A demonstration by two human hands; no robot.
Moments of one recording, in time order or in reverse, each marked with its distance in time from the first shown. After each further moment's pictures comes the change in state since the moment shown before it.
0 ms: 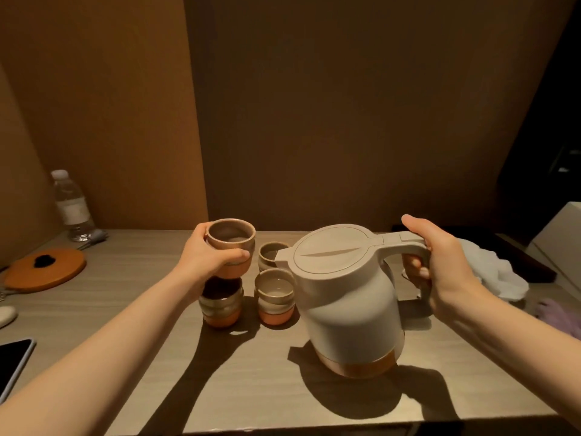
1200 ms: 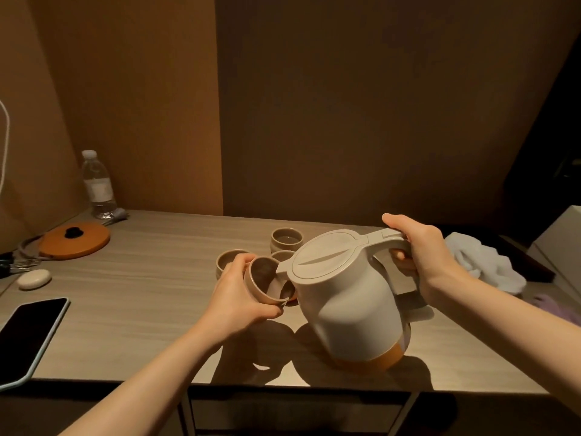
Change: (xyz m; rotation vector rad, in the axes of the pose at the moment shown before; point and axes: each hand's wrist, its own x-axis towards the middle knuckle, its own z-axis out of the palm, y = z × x) left_hand -0.122 -0.017 0.016 0.392 -0.096 0.187; right_hand -0.023 0.002 0.020 -0.232 -0.096 -0.023
